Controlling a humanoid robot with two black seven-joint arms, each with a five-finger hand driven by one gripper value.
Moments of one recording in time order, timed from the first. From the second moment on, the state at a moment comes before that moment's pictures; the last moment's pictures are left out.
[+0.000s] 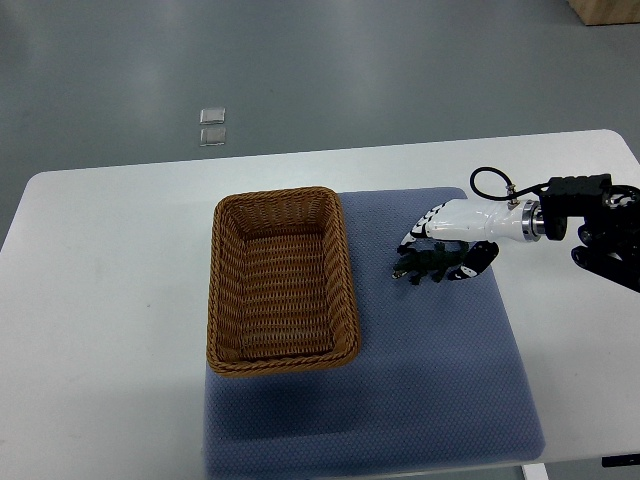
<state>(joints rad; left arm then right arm) -0.08 0.00 -0.04 -0.14 0.06 0.12 0.01 1.02 -0.49 -0.06 0.83 -1.61 -0.04 0.61</state>
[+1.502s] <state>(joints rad) -0.08 0.00 -0.04 -0.14 0.06 0.12 0.01 1.16 -0.51 -0.01 0.84 -1.55 -0.07 0.61</state>
